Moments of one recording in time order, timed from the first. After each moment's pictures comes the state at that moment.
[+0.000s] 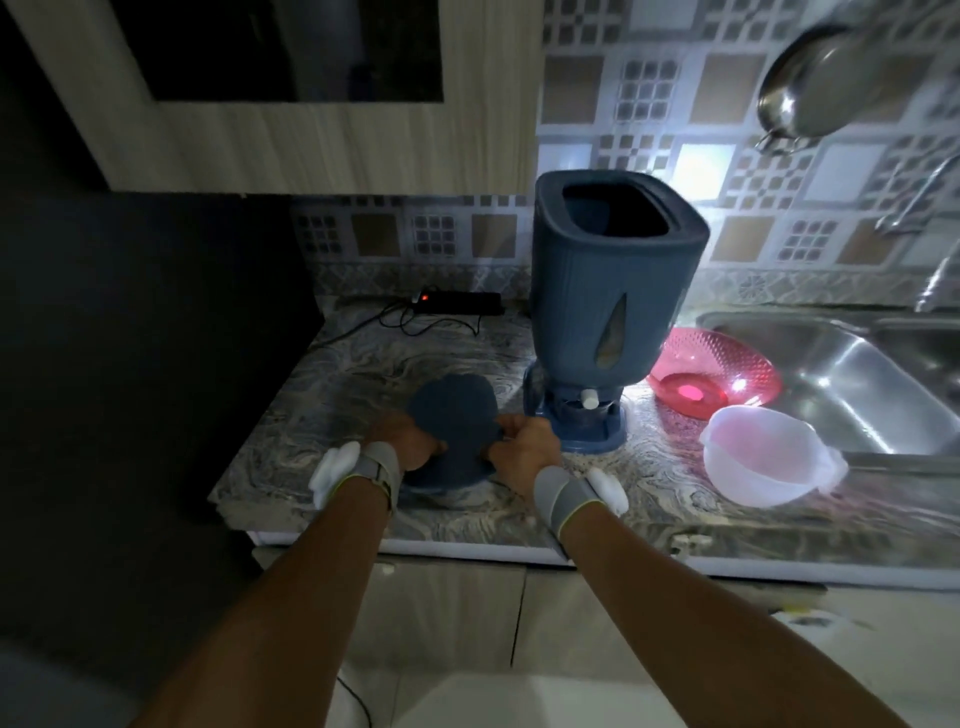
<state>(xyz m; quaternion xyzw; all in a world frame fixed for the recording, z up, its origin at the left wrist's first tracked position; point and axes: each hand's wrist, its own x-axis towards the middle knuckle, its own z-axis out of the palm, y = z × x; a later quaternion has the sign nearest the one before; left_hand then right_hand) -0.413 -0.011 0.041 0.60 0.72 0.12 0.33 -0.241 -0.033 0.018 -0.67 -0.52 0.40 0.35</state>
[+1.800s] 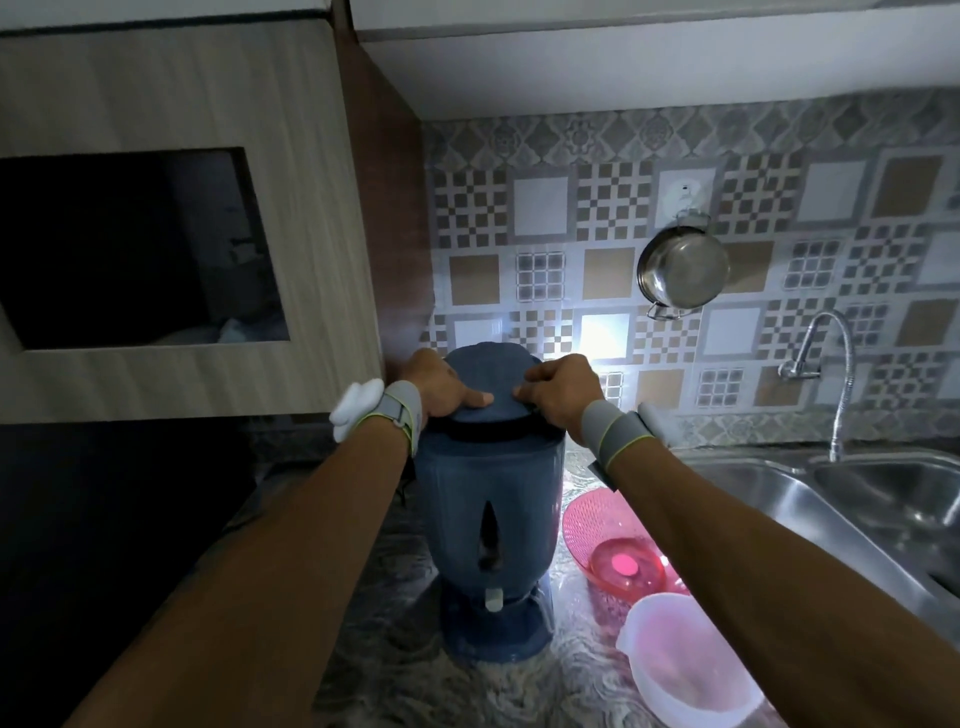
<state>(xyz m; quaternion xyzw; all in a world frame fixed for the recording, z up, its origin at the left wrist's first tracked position) -0.205 0.139 0.274 0.66 0.63 0.31 0.27 -0.030 0.113 0.251 -0.63 -0.56 0.25 0.48</state>
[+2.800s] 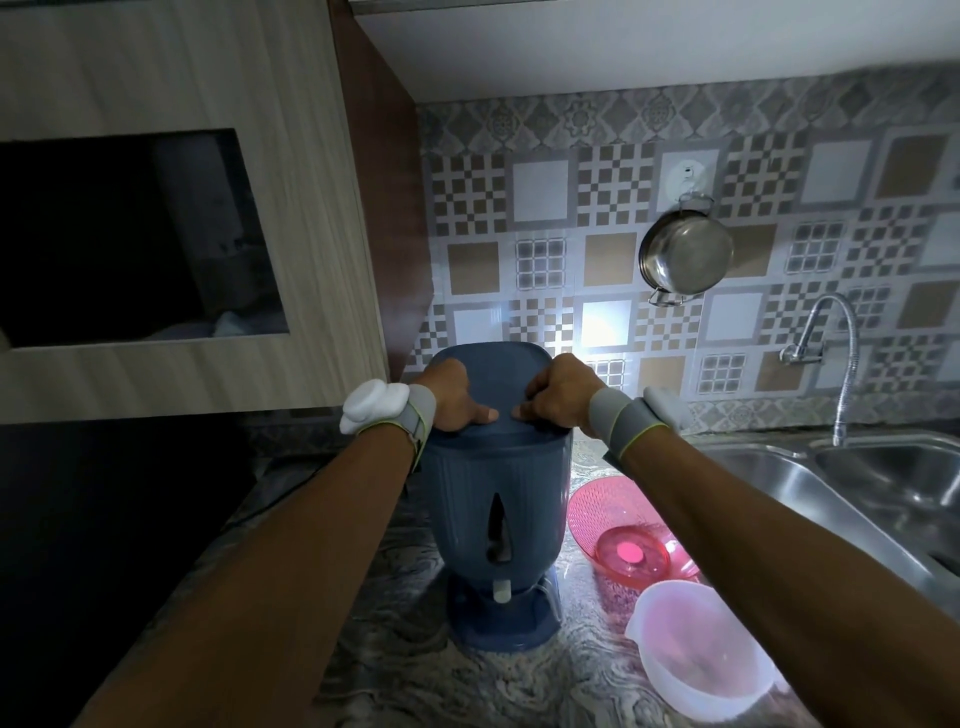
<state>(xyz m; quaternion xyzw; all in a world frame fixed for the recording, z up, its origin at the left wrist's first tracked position) -0.203 0.130 0.272 0.79 0.60 0.08 0.11 -0.033 0.106 0.256 -0.67 -0.65 0.20 0.30</state>
